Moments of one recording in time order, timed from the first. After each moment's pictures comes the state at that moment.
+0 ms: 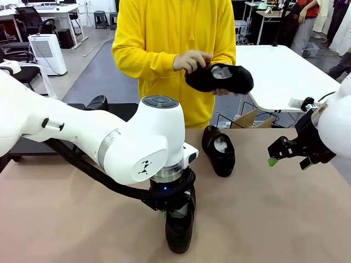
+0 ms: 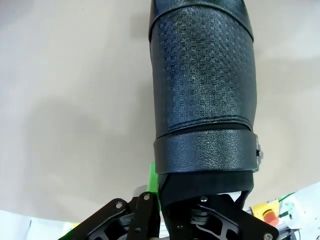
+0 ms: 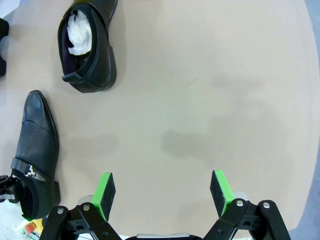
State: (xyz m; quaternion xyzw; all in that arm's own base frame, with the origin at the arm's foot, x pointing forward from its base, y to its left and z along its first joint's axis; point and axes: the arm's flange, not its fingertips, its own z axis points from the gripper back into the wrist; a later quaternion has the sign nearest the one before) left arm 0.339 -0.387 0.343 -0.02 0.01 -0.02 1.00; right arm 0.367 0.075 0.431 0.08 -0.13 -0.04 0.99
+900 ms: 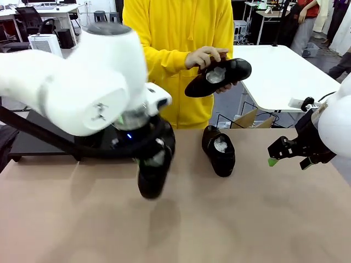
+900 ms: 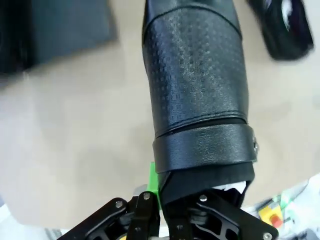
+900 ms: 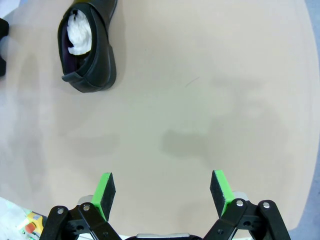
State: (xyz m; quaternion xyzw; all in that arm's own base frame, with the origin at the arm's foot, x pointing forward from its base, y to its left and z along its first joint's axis) left arm 0.377 -0.300 0.484 -0.03 -0.13 -0.04 0.99; right arm 0.367 0.075 0.431 0.08 -0.13 -0.04 0.99
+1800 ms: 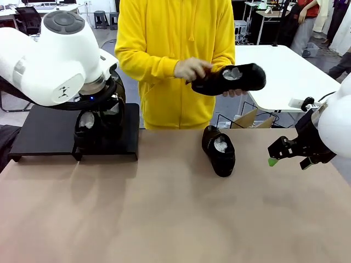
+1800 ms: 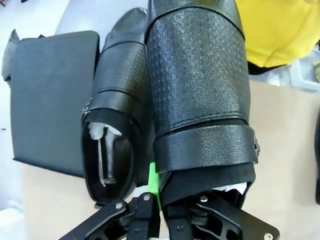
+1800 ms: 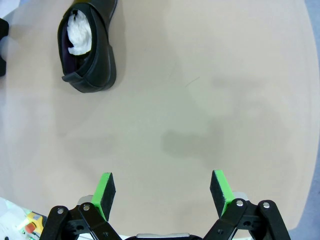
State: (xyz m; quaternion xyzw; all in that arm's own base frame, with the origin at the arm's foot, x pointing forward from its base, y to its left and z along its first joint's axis) left arm 0.524 -0.191 0.479 0.03 -0.27 0.08 0.96; right arm 0.367 0.075 0.431 0.08 -0.13 -0.04 0.99
